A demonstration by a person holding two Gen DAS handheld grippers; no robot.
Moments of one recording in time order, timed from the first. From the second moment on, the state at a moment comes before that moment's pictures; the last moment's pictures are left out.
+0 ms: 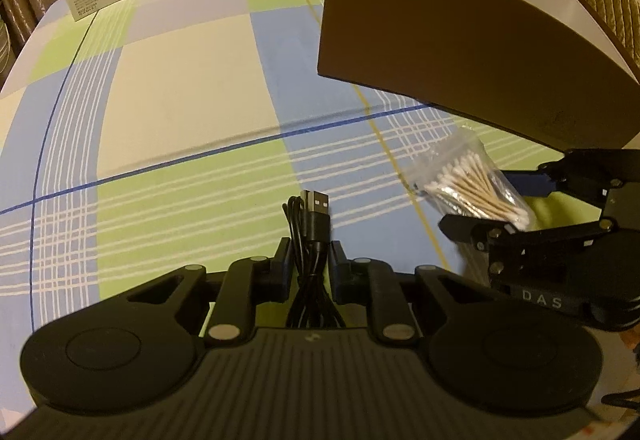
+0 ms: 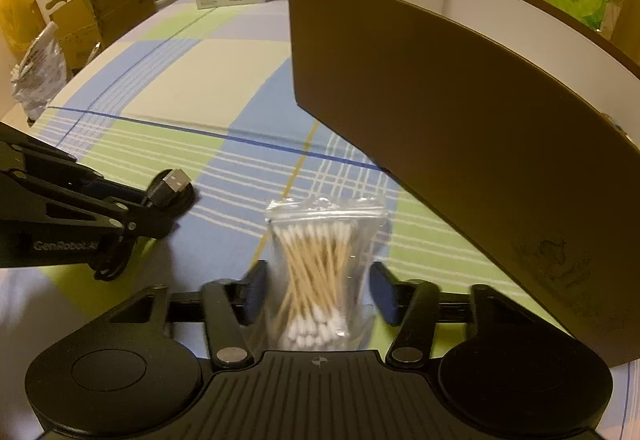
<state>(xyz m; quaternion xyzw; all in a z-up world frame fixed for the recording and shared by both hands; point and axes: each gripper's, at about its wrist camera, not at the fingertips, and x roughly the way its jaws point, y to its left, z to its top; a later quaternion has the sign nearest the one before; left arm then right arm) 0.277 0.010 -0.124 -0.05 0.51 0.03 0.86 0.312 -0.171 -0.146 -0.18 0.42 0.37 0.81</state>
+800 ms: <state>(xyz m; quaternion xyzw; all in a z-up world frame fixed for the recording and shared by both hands) 0.240 -0.017 -0.072 -0.06 0.44 0.00 0.89 0.288 -0.221 -0.097 -0.09 0.41 0.37 0.83</state>
